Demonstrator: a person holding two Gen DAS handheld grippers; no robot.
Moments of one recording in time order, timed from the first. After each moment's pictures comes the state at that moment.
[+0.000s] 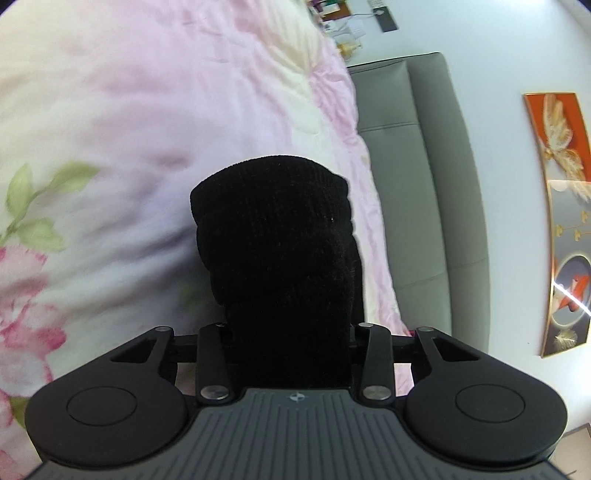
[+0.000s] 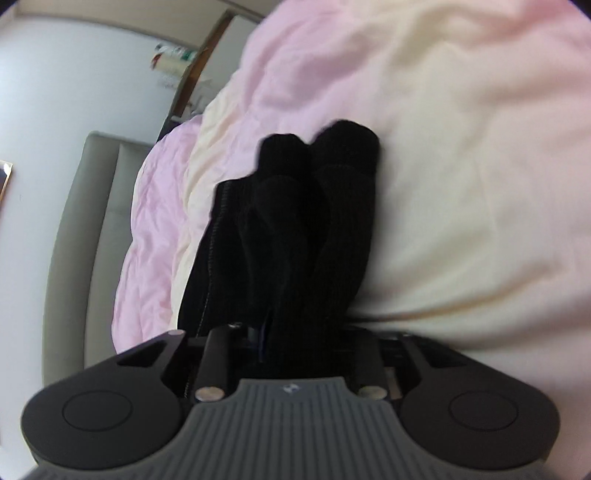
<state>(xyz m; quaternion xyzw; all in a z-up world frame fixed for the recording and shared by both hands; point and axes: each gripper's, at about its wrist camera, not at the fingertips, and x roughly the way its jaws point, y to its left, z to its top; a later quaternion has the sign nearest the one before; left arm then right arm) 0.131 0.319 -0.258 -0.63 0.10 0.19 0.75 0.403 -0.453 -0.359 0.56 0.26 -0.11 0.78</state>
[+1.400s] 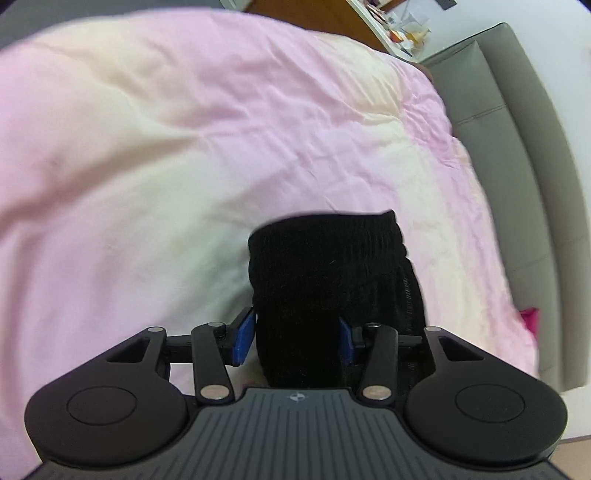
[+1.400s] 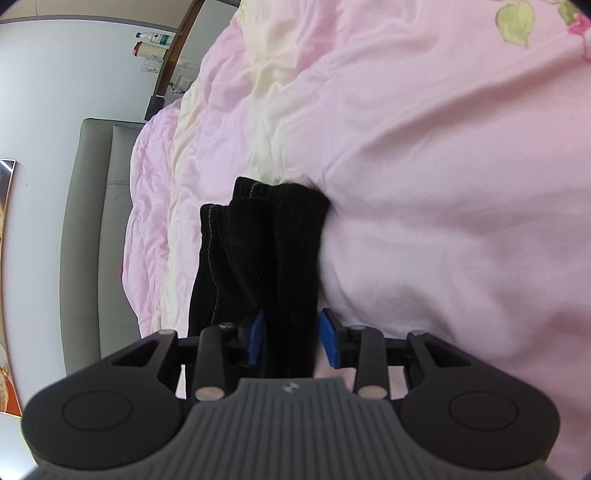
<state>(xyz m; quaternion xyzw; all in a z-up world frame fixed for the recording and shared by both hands) 0.035 0.407 -0.182 -0.54 0.29 0.34 0.71 0.205 -0.479 -0.337 0.60 0.32 -0.09 0.73</state>
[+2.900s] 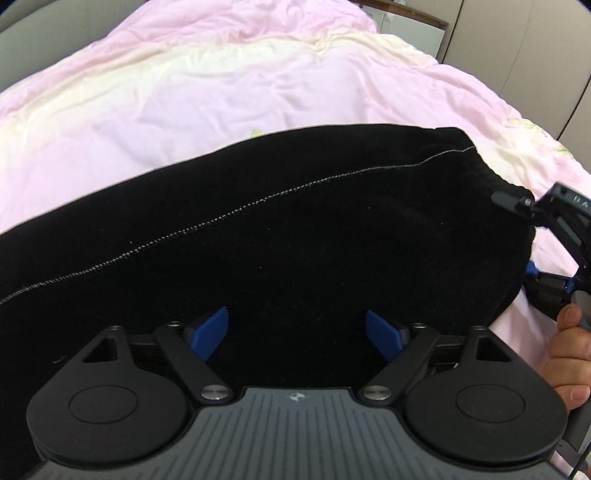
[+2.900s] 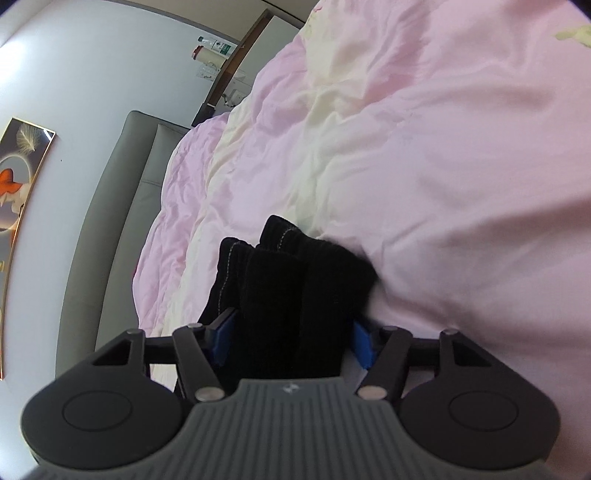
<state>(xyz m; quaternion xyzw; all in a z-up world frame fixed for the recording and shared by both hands) 0.326 -0.171 -0.249 0.00 0.48 -0.11 0.87 0.259 -0.484 -0.355 0.52 0.26 -0.06 0.81</state>
